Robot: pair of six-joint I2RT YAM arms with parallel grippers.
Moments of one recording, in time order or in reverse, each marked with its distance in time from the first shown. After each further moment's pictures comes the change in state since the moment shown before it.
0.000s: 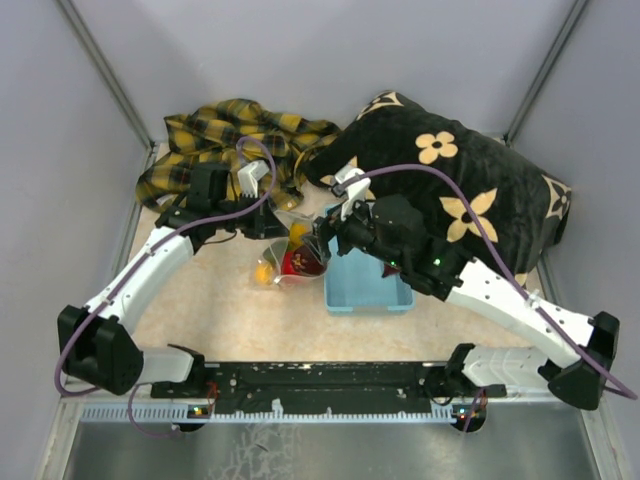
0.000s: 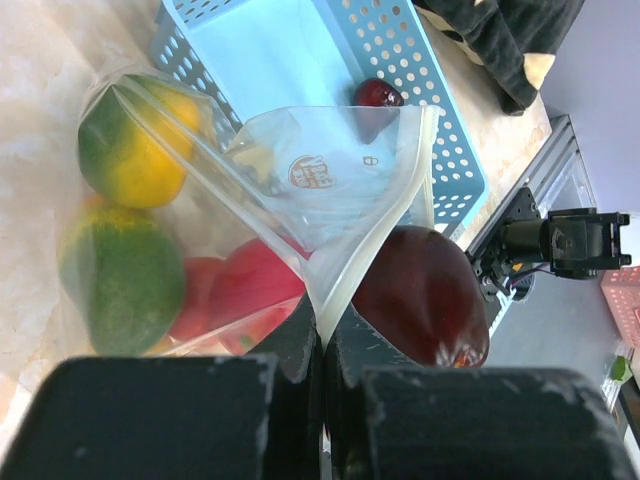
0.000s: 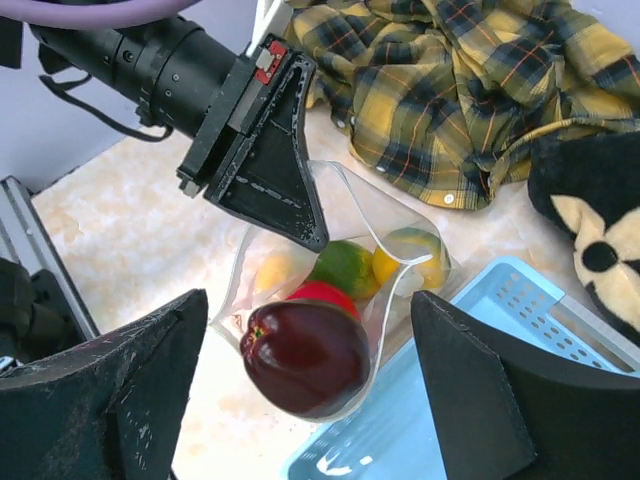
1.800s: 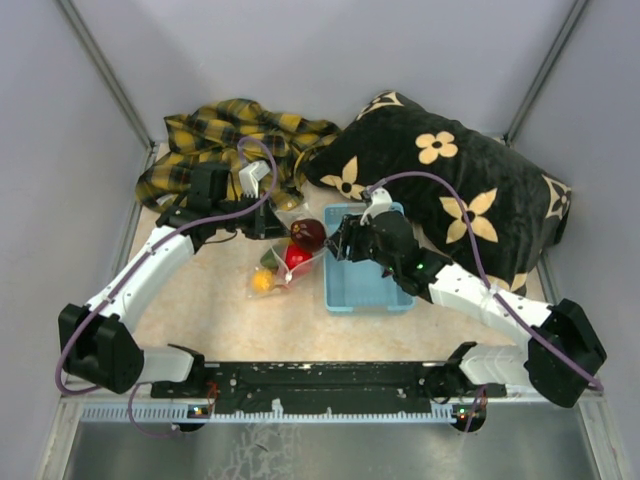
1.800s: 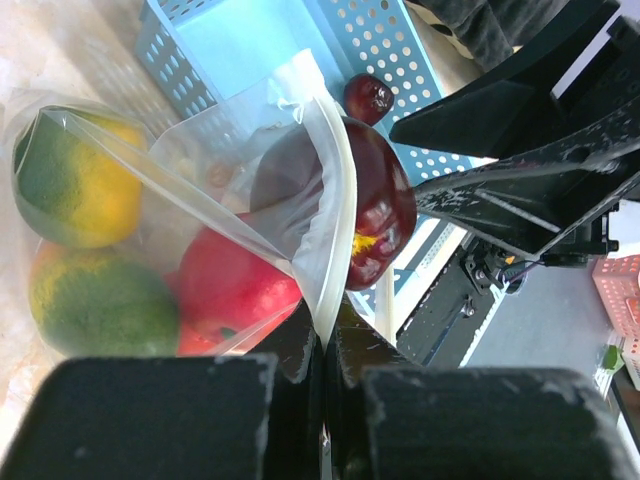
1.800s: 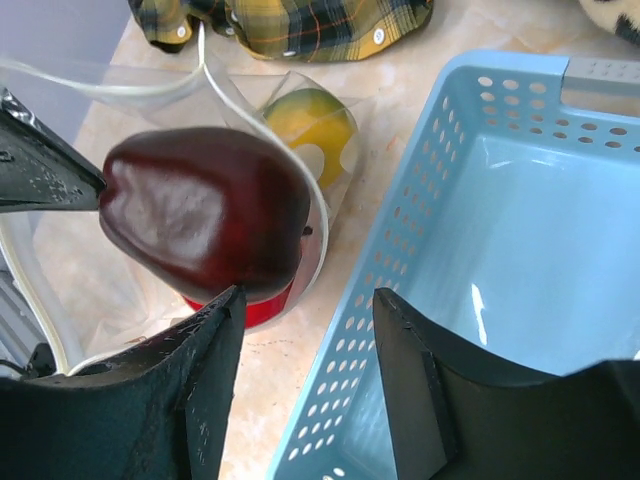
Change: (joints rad) left arm 0.000 0.007 0.000 0.004 0.030 0.004; right arm -0.185 0.068 -0.351 0.248 0.002 0.431
